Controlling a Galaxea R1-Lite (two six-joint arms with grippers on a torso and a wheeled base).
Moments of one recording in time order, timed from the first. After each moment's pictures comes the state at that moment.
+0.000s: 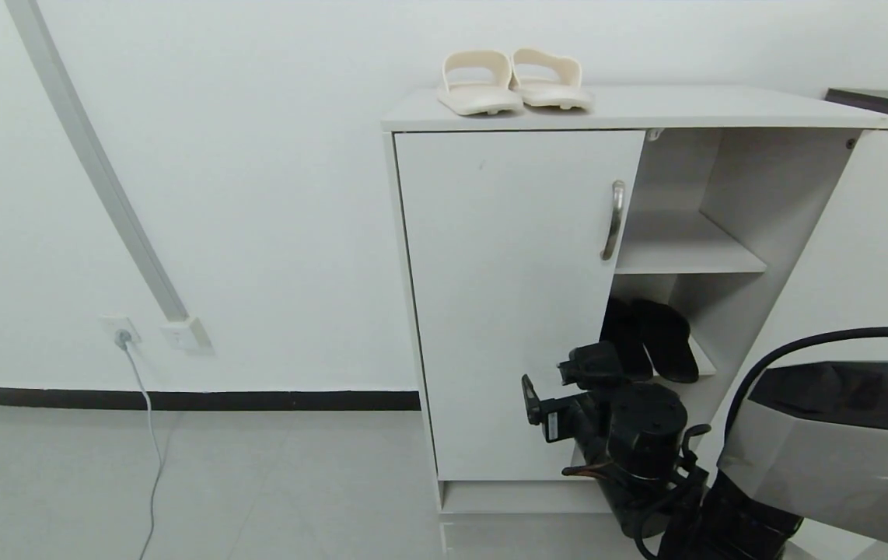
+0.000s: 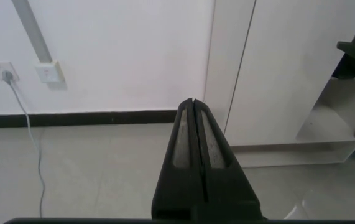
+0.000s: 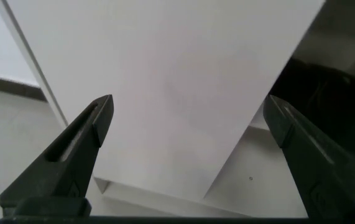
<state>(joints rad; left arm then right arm) 0.00 0.00 0.00 0.00 -0.02 -0.01 0.76 2.23 -0.68 -1.53 -0.56 -0.06</state>
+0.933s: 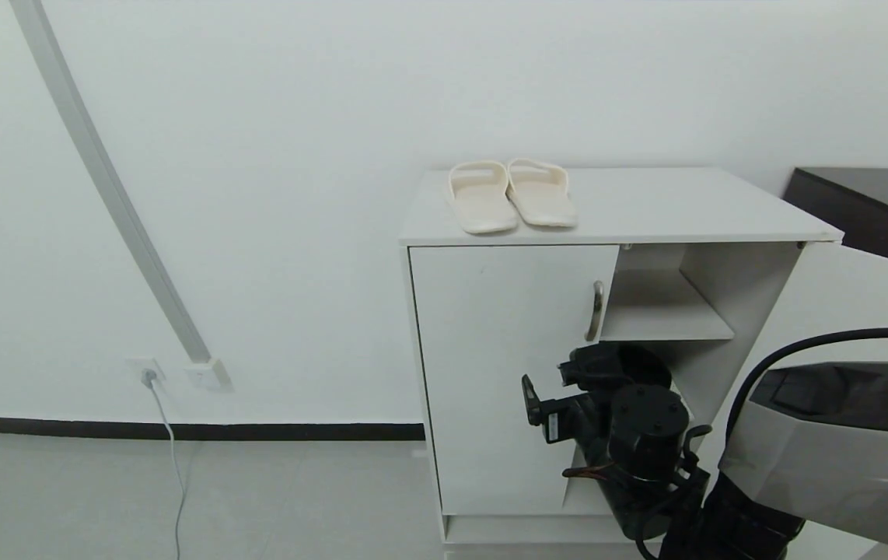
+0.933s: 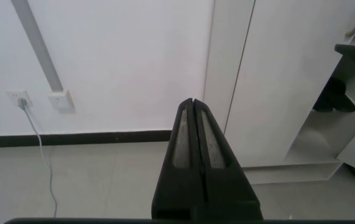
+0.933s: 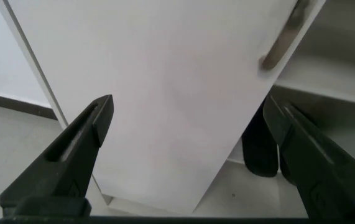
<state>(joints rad) 0.00 0.00 0.00 0.00 -0.02 -0.01 0.76 2.23 -0.67 -1.54 -0.56 -0.06</state>
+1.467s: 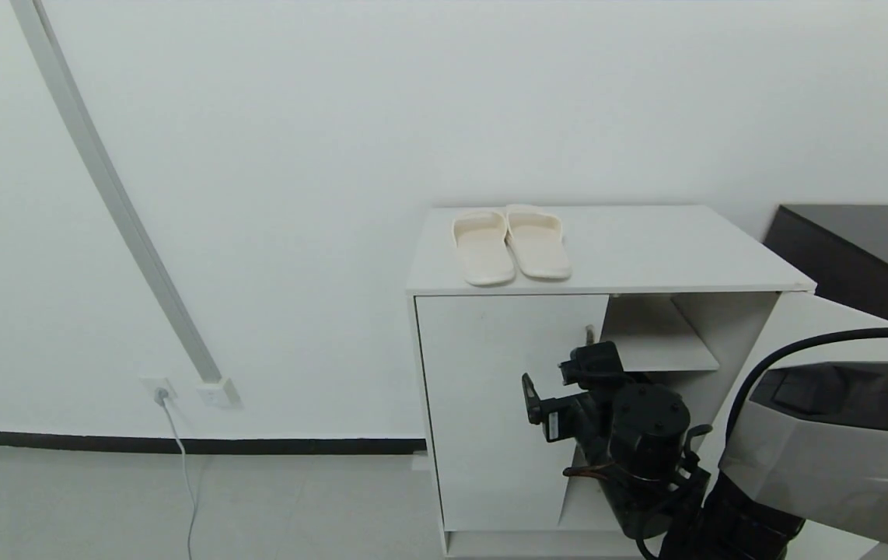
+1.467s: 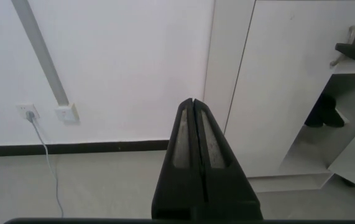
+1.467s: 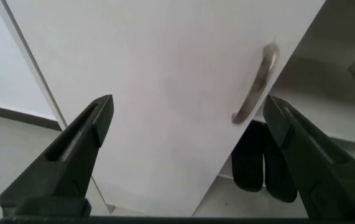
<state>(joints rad) 0.00 0.00 0.00 0.00 -0.02 -0.01 0.76 2.23 -0.67 -1.54 -0.56 -0.06</state>
